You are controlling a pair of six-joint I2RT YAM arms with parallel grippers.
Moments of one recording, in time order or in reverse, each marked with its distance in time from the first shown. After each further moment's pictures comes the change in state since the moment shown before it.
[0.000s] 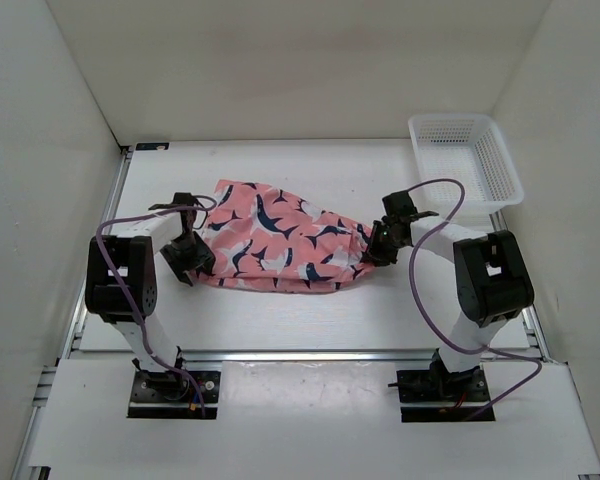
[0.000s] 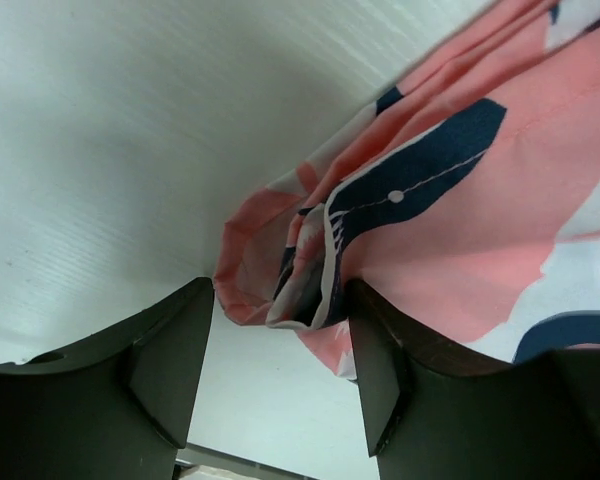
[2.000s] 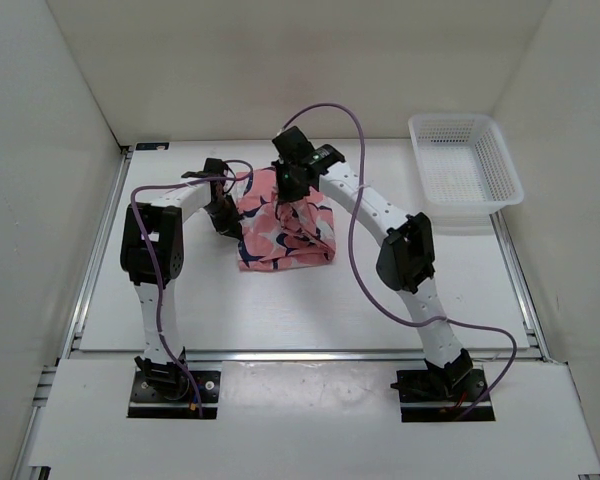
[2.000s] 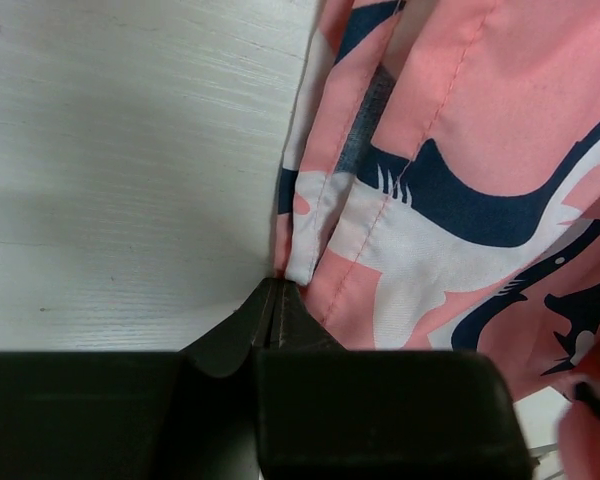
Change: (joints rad) left arm -0.123 0.356 0.463 0.080 0.281 0.109; right arm 0.410 0.576 1.333 -0.514 0.244 -0.146
